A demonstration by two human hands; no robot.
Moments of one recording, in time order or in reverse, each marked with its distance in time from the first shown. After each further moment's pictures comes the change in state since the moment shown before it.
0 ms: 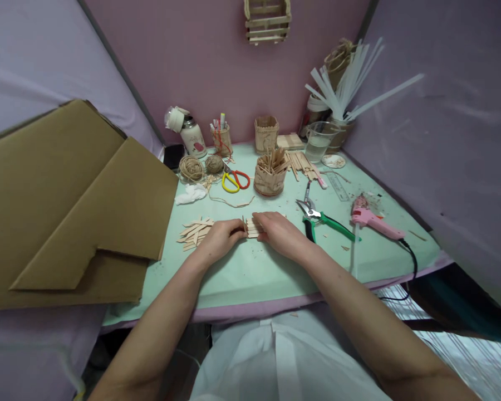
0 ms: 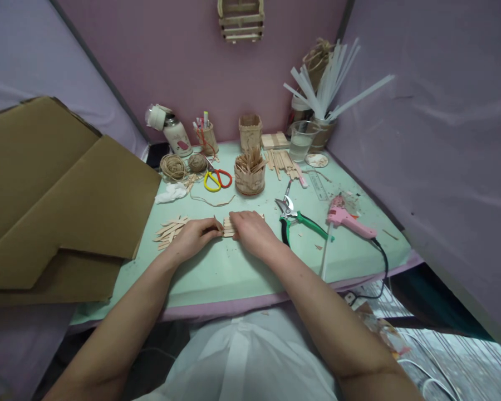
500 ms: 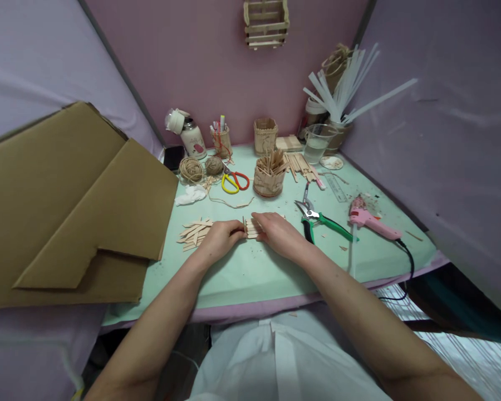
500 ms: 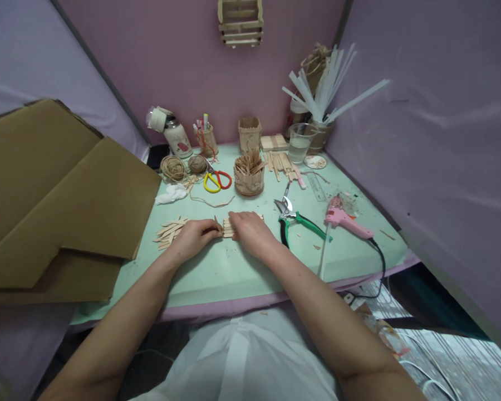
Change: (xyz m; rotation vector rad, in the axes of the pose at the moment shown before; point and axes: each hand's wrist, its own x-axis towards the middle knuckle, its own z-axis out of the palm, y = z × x) left_hand 0.000 -0.001 0.003 -0.010 0.027 -0.004; right_hand 0.000 0.002 0.005 -0.015 0.019 0.004
